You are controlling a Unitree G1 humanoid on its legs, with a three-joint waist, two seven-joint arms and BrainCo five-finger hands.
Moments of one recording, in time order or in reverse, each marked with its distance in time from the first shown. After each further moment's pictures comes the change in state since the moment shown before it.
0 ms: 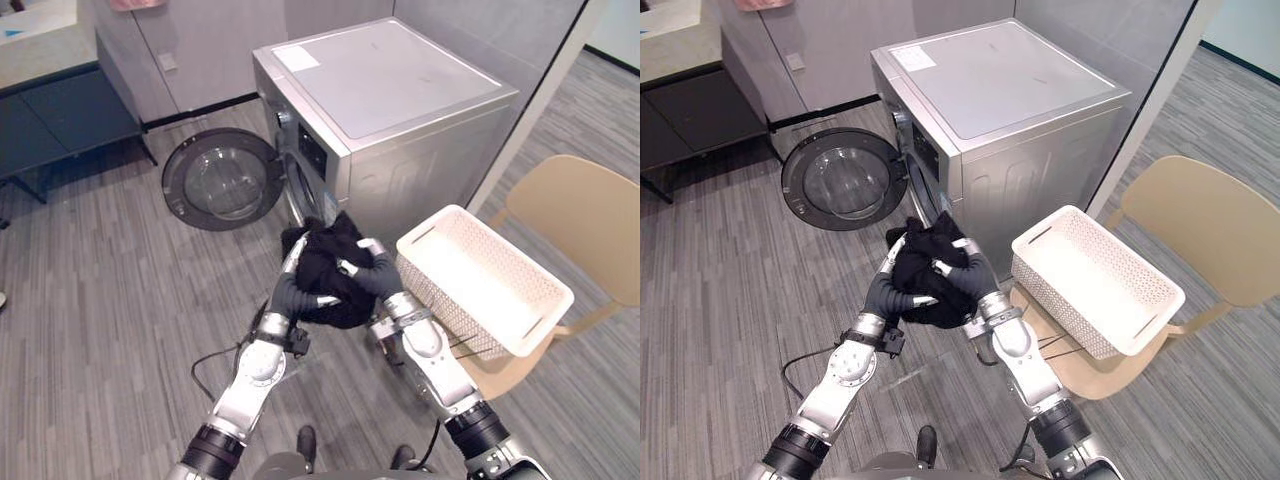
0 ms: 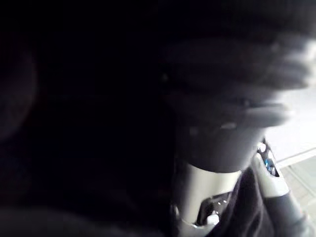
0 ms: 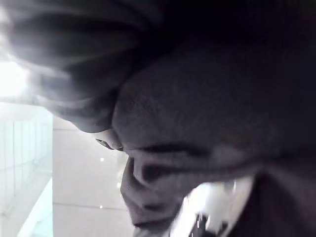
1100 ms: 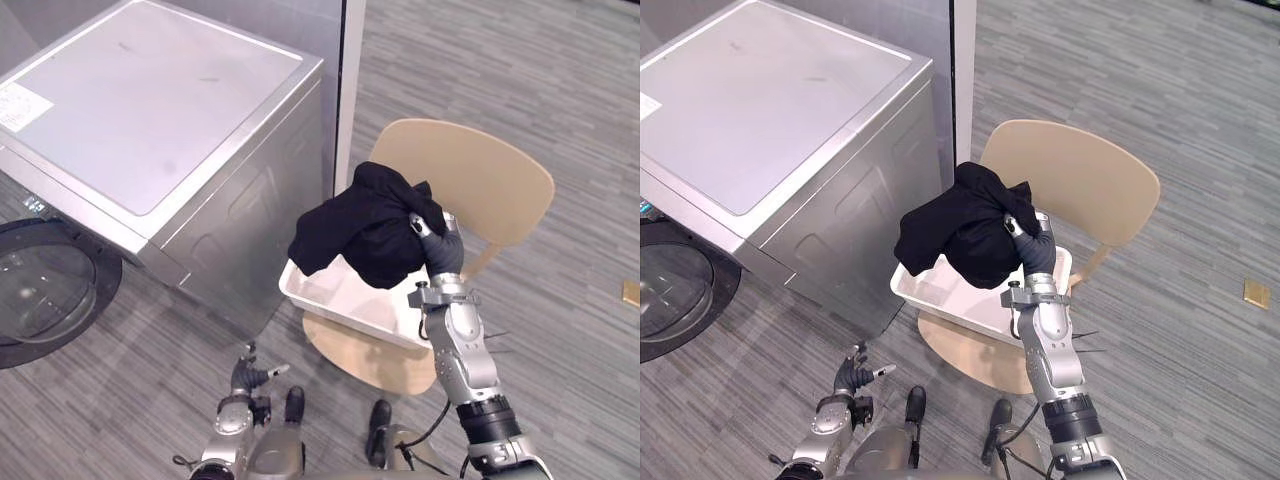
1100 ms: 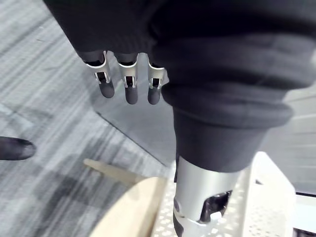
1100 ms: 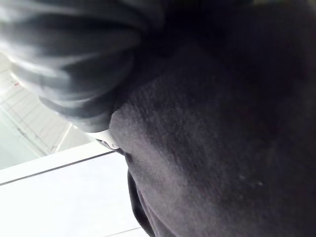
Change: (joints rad) left arm 0.100 -0.085 0.305 0.611 -0.317 0.084 -0.048; right arm 0.049 0.051 -0.318 -0.062 0.252 -0.011 -0.102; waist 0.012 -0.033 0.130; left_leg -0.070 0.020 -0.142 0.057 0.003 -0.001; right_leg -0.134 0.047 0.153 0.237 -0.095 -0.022
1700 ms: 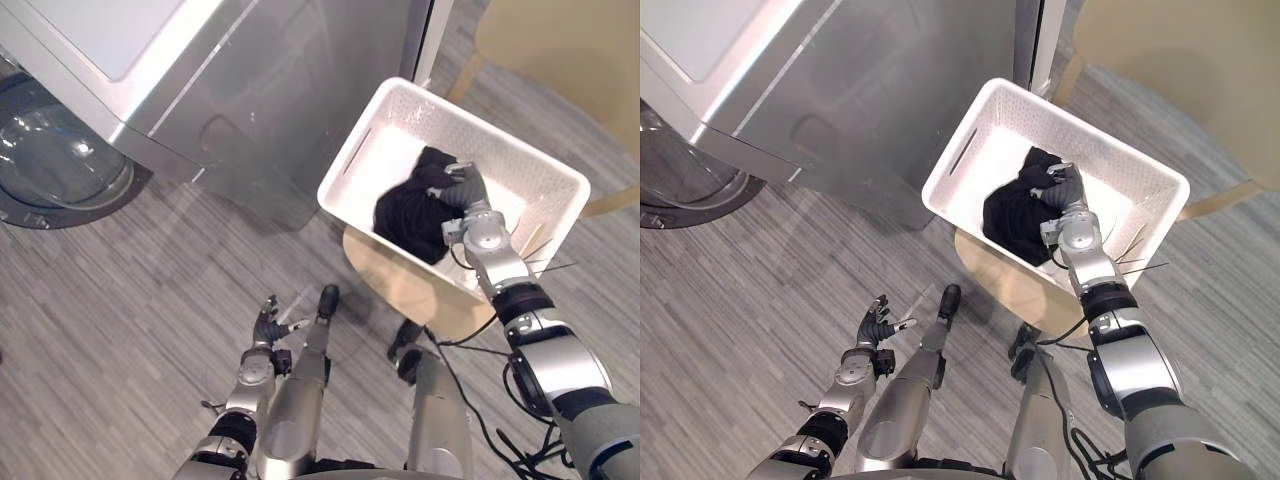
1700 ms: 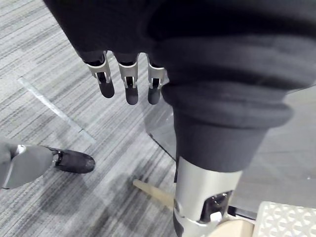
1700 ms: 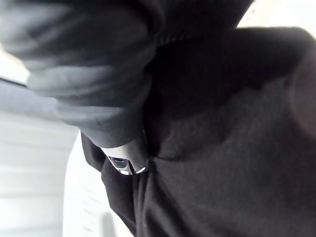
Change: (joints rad) left arm -0.218 -0.055 -0.016 0.138 -0.011 -0.015 0.006; right arm -0.605 -0.309 -0.035 0.595 -0.117 0.117 -0.120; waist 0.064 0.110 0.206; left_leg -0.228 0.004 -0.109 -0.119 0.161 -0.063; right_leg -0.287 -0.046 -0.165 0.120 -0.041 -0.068
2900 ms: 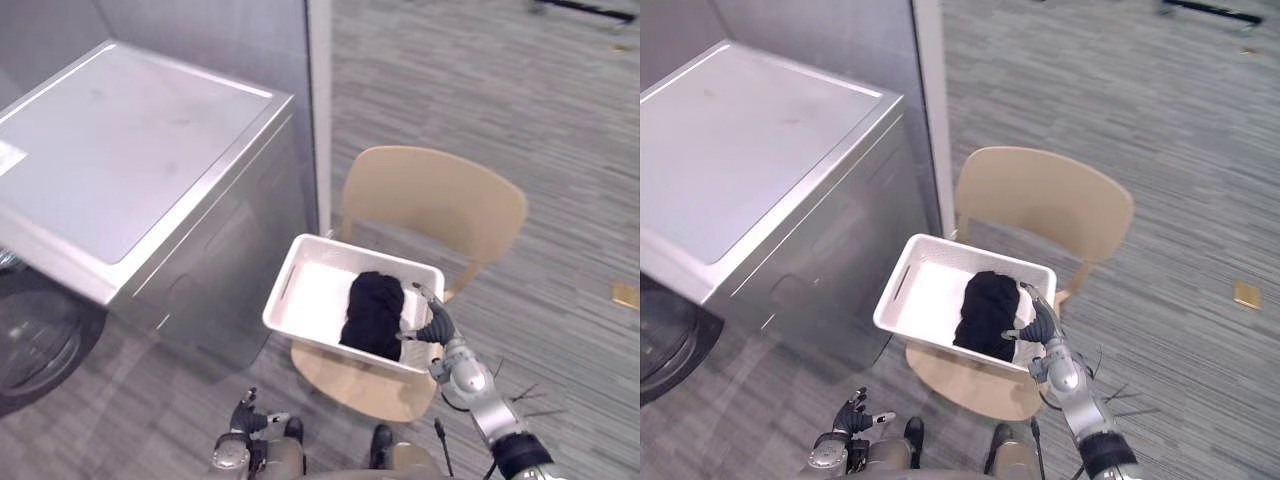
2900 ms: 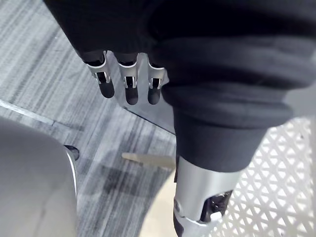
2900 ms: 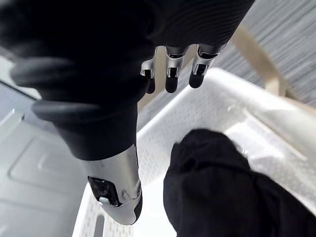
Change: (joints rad) left arm 0.247 0.050 0.025 0.114 0.144 0.048 -0.051; right arm 0.566 0.086 0.101 -0.067 -0.585 -0.038 0.091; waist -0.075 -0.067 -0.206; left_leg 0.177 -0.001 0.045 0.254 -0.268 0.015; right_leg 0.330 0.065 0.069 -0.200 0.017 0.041
